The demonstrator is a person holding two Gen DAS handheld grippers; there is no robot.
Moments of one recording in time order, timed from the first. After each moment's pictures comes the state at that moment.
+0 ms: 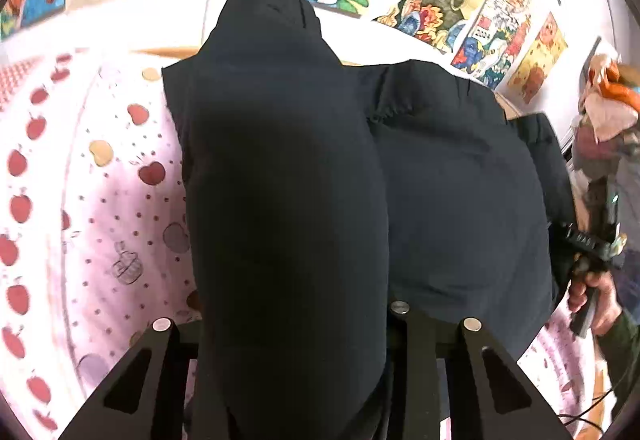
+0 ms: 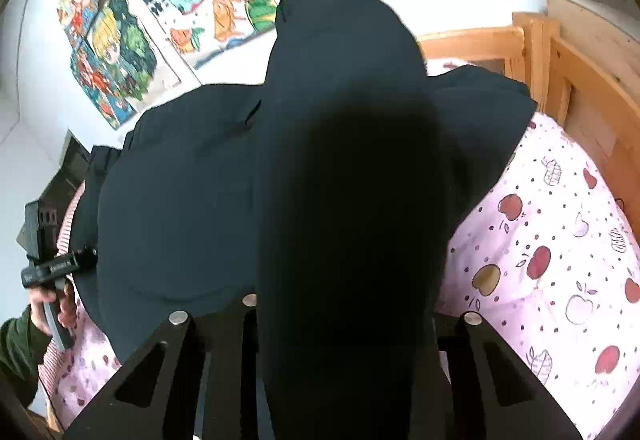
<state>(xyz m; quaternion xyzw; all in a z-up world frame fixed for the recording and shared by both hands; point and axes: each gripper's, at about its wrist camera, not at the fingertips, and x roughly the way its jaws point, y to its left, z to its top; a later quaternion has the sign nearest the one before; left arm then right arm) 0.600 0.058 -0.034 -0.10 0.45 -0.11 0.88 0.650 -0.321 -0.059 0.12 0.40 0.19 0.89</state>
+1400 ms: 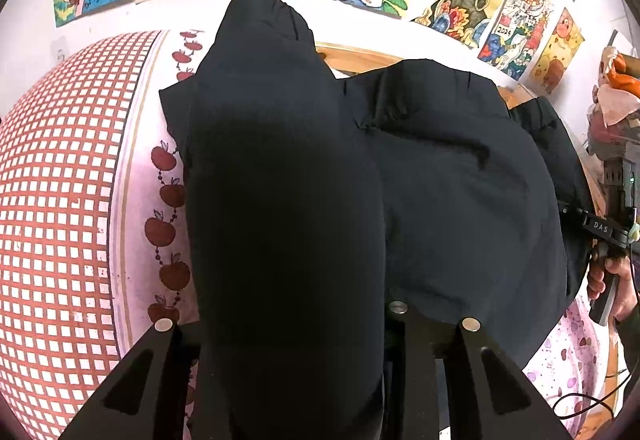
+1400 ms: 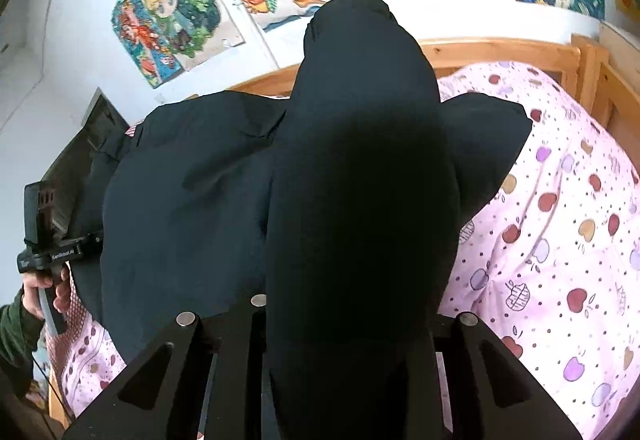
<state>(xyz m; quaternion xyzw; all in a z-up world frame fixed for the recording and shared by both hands) 0.533 0.126 -0.015 -0.08 0.47 -0.06 0.88 0.598 -0.248 -0.041 0.08 0.44 0.23 0.87</state>
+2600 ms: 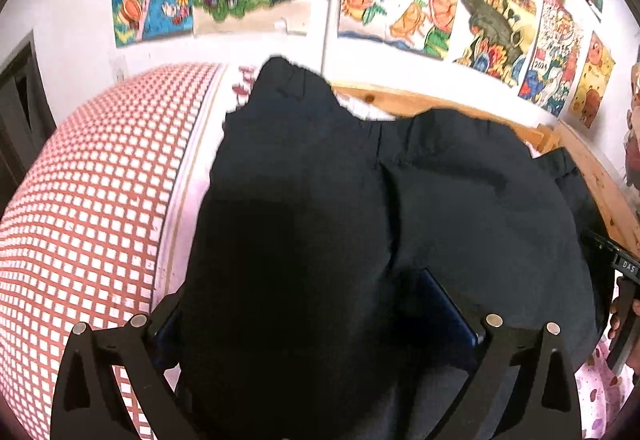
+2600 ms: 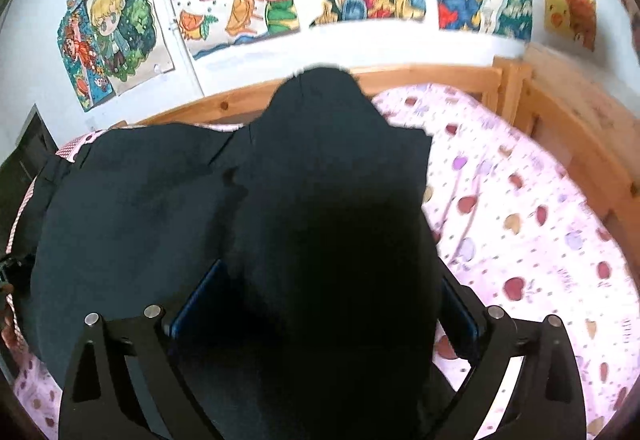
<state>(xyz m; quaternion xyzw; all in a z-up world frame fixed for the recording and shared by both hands) 0.512 0.120 -0.006 -0.06 0.38 0.05 0.92 0.579 -0.260 -0.034 0.03 0.36 0.08 0.93</state>
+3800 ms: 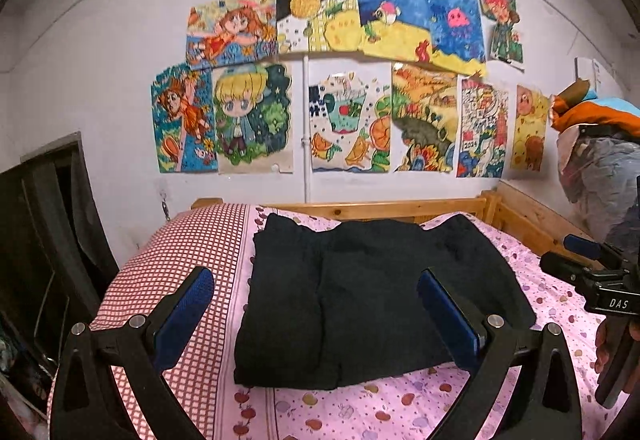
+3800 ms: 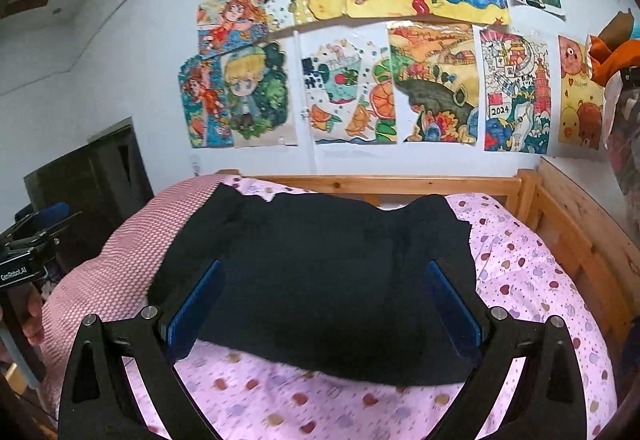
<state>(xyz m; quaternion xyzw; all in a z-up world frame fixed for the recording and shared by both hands) 0.290 0.062 0.140 0.00 0.19 0.05 0.98 0.353 -0.205 0.105 0.01 0.22 0.18 0.96</state>
